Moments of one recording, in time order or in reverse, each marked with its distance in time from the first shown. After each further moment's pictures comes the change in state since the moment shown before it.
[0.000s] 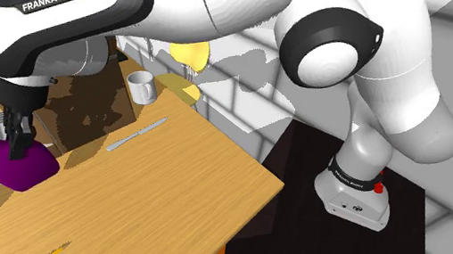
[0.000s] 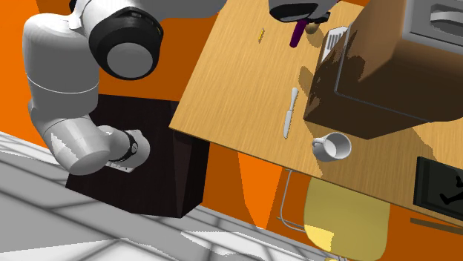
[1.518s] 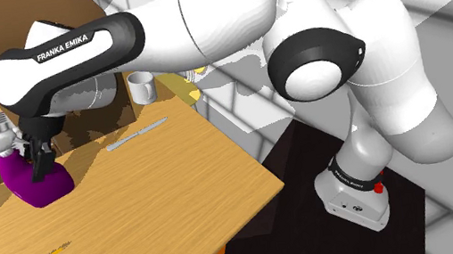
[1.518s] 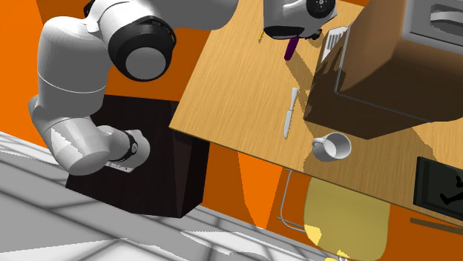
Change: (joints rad) arm -0.015 0.079 0.042 -0.043 0.063 0.110 -0.086
